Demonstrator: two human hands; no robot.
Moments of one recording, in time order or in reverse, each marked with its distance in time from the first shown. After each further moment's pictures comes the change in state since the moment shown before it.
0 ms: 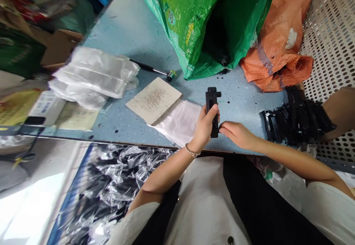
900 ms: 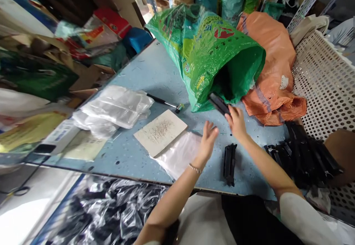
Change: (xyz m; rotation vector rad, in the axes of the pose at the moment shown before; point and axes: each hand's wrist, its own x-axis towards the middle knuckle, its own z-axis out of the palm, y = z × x) left_hand 0.080 -0.027 -0.018 0.160 0.034 0.164; right_hand 0.135 0.077 -0.071 -0.641 0.735 -0.104
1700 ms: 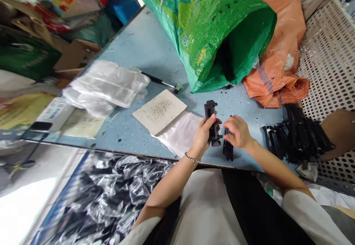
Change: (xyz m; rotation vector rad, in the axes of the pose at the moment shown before) left_hand -0.052 0.046 0.003 -0.305 0.001 -0.299; right_hand -0.083 -0.062 -0.054 0.155 -0.203 -0.368
